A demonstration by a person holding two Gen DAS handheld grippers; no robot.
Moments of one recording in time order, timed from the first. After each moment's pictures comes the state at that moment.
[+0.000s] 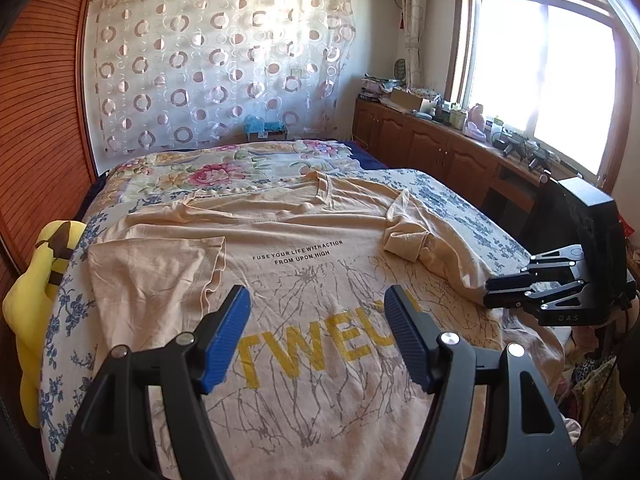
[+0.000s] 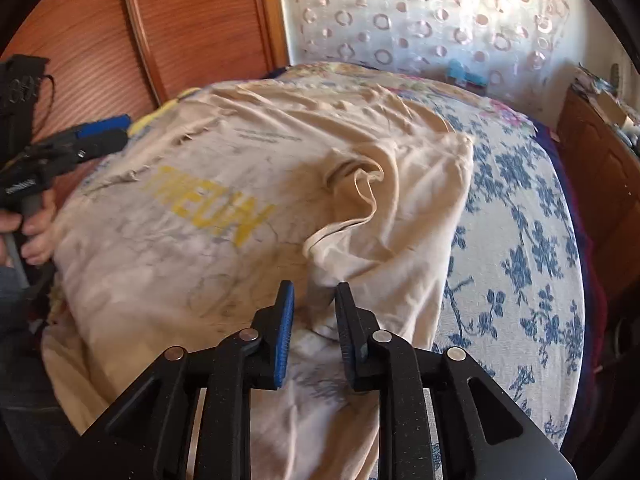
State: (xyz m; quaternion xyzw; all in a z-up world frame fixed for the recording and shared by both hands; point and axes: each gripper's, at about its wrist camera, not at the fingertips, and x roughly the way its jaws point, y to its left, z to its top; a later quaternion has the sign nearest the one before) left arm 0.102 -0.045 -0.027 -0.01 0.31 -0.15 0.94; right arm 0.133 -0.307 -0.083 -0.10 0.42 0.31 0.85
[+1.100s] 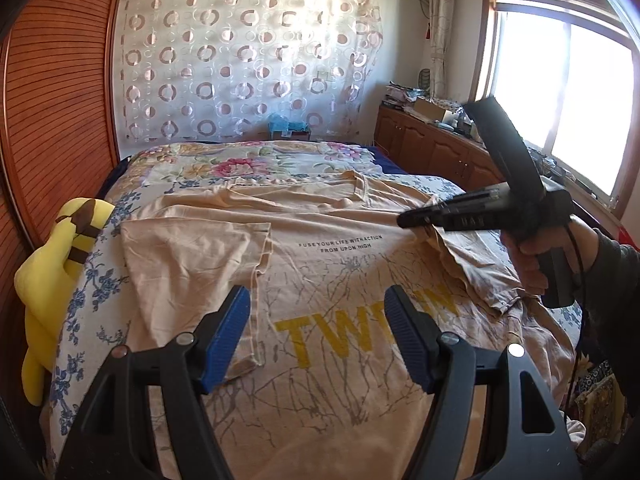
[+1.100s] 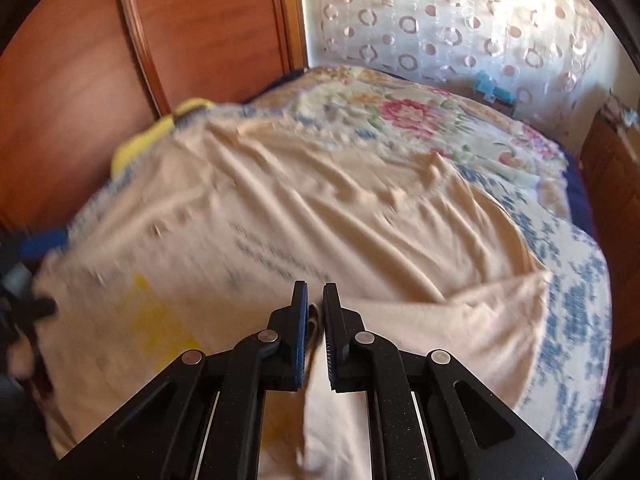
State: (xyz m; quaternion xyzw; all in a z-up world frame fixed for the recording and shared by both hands) left arm 0.093 -0.004 -0.038 -0.04 0.31 -0.12 0.94; right arm 0.253 -0.197 -0.066 -0.11 0.43 0.33 0.84
